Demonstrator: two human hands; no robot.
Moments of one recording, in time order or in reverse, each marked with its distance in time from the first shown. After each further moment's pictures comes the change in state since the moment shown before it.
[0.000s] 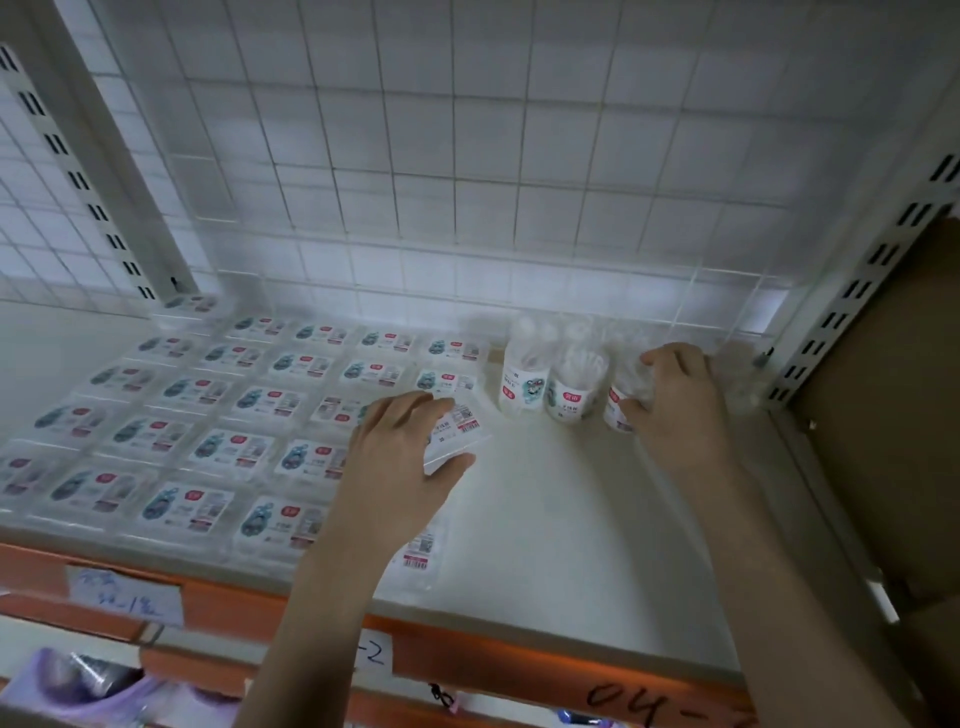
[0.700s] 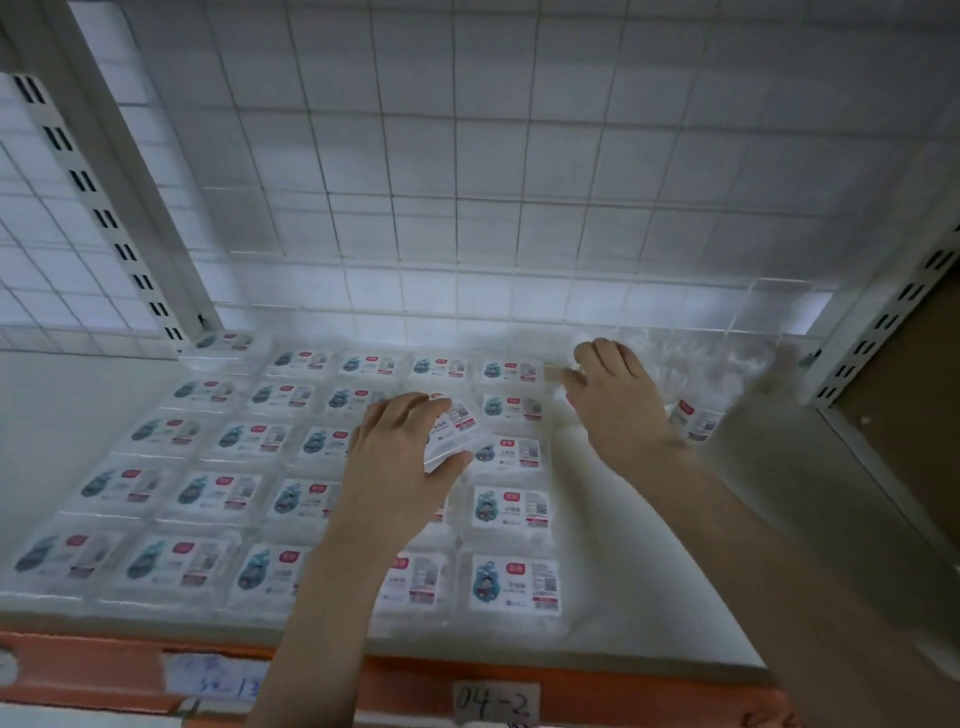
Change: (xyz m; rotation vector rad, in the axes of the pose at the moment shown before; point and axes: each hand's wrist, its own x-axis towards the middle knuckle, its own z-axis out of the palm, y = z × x) left_hand 0.030 -0.087 -0.035 -0.035 -0.029 0.064; right_hand 0.017 -0.108 0.054 -0.734 0.098 -0.433
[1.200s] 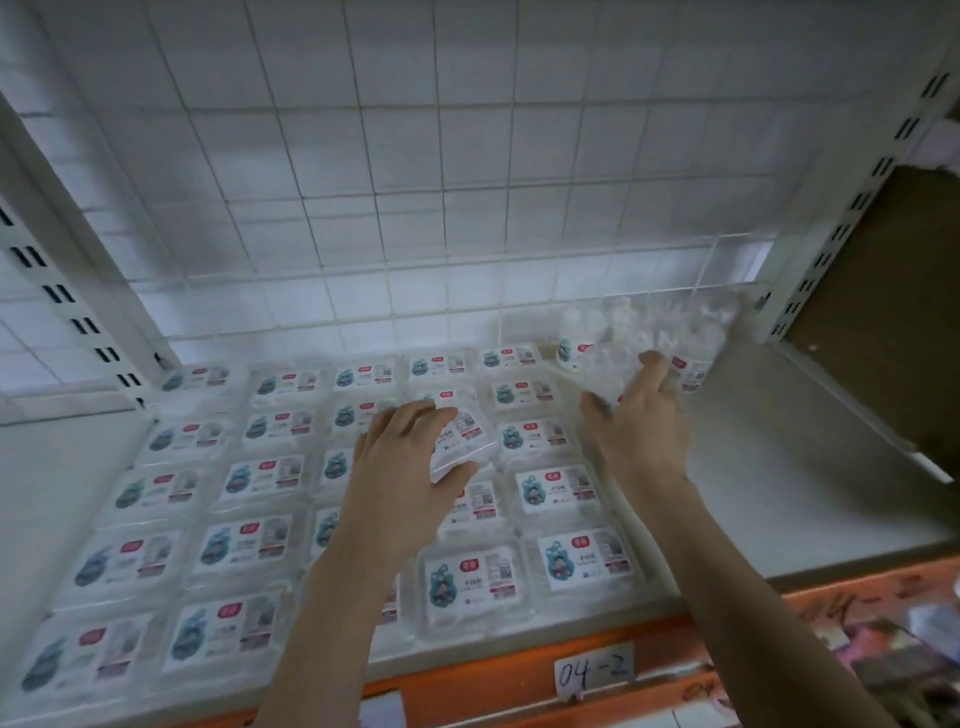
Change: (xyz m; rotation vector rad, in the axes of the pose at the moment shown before) left_hand 0.008 -0.044 -0.016 -0.067 -0.166 0.196; right_hand -0.026 -0.055 -0.035 0.706 -0.077 1.020
